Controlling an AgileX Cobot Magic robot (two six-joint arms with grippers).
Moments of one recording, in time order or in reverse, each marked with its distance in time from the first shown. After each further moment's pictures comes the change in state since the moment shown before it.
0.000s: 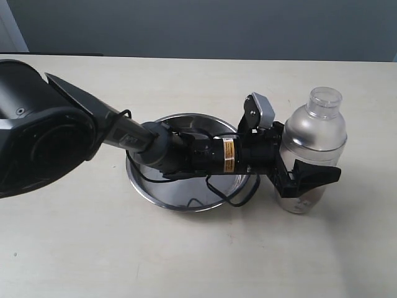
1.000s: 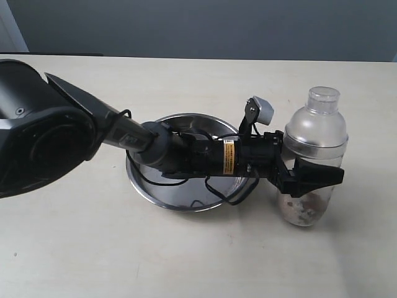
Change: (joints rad) left arm 0.000 0.000 0.000 0.052 -0.028 -0.215; right arm 0.000 0.000 0.000 0.000 0.000 0.000
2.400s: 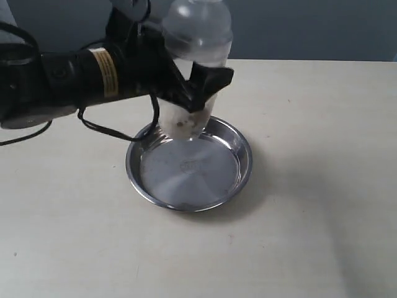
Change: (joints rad) left arm 0.213 -0.842 0.503 -0.129 0.654 0.290; right arm 0.000 0.000 0.000 0.000 0.000 0.000
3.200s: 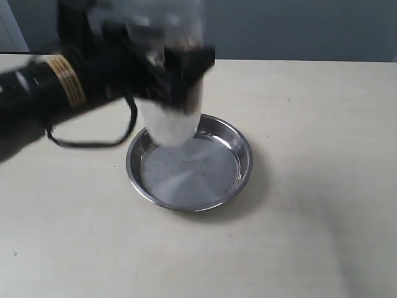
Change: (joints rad) left arm -0.052 -0.143 0.190 -0.344 -0.036 0.138; right arm 0.000 0.000 0.000 0.000 -0.002 0.000
